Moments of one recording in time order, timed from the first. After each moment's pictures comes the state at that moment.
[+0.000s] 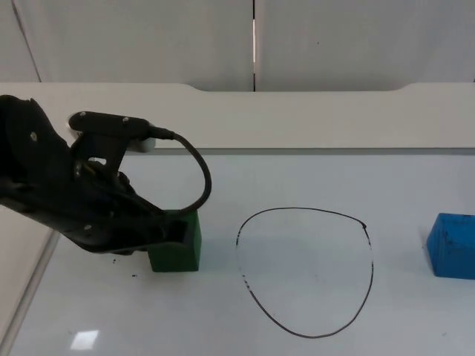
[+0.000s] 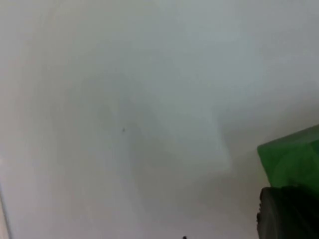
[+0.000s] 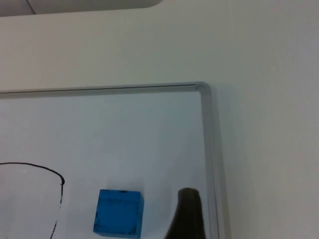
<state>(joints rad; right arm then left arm) 0.00 0.85 -0.80 -0.02 0.74 0.09 -0.44 1.84 -0.69 -0.53 -0.02 0.36</state>
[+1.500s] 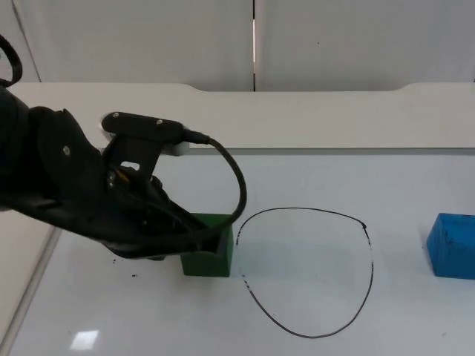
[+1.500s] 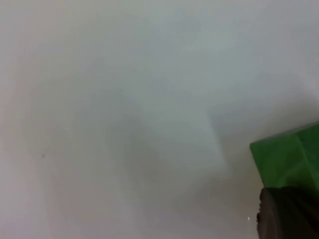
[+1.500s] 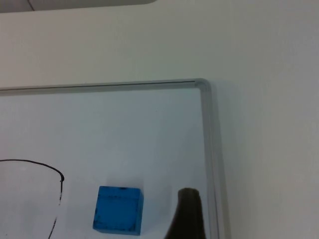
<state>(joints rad) 0.00 0.85 -0.80 -0.02 0.75 0.09 -0.56 1.84 -0.69 -0.57 -0.08 0.36</state>
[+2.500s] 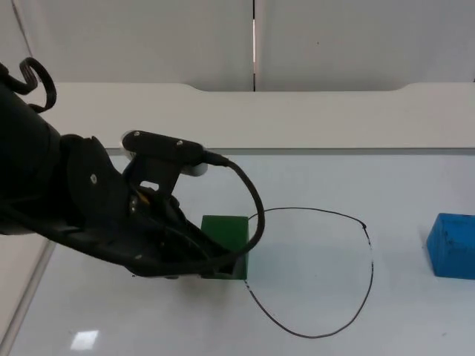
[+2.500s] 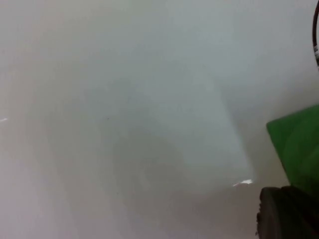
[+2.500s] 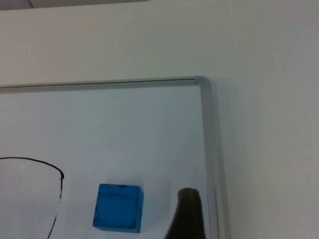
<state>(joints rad) 0.00 0.85 -0.80 -0.02 0.76 0.09 -0.61 1.90 -0.69 -0.57 -0.12 0.34</state>
